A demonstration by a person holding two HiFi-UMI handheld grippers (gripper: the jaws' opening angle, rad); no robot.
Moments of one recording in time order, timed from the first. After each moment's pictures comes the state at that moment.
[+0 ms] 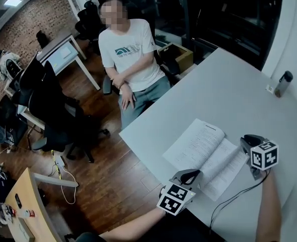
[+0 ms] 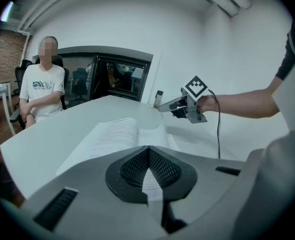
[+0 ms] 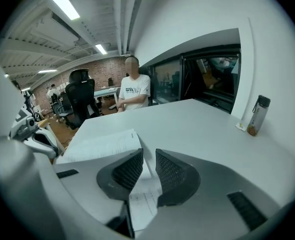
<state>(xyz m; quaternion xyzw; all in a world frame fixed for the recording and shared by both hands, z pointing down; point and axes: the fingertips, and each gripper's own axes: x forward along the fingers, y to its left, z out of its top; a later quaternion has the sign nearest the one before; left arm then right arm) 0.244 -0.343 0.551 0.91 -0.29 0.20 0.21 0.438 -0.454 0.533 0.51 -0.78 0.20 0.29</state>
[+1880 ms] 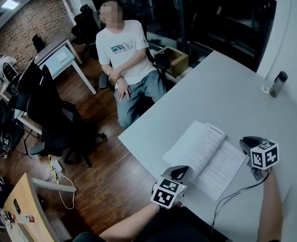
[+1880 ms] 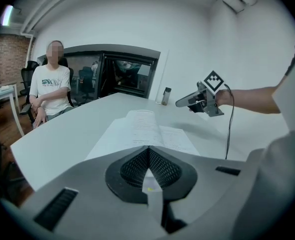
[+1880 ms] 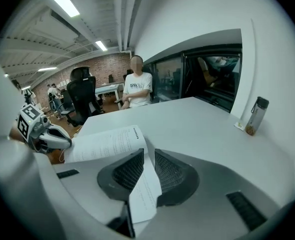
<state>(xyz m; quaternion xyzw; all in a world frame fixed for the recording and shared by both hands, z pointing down) 0.205 -0.367 0.568 0.90 -0.31 0.23 0.21 0.436 -0.439 0.522 0.51 -0.78 0.21 0.30</state>
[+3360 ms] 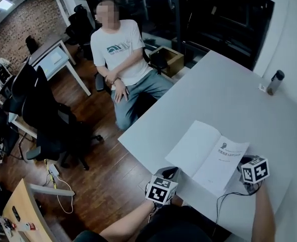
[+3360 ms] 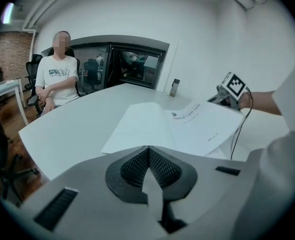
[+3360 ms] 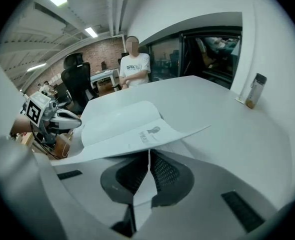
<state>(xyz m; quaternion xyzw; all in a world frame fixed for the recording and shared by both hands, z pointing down) 0.146 -0.377 0.617 0.87 -0.33 0.26 0.24 0.404 -0.370 0.584 0.50 -0.73 0.28 0.36</state>
